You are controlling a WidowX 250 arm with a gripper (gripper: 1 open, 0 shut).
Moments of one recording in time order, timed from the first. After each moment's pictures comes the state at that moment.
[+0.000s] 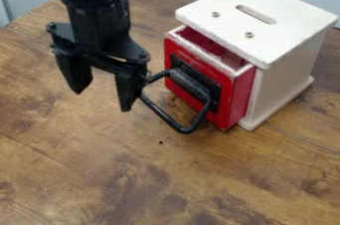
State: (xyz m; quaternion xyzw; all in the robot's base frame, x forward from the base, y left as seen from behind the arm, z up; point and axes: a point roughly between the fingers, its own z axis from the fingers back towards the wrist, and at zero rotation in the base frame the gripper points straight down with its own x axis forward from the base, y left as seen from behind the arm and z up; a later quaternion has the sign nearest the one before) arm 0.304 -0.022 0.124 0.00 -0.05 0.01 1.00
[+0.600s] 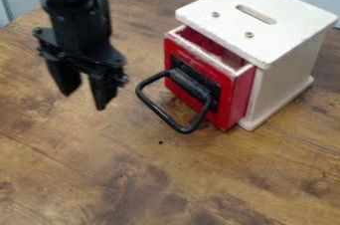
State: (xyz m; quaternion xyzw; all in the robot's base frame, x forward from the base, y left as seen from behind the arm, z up) arm 0.306 0.013 0.112 0.00 -0.04 0.00 1.00
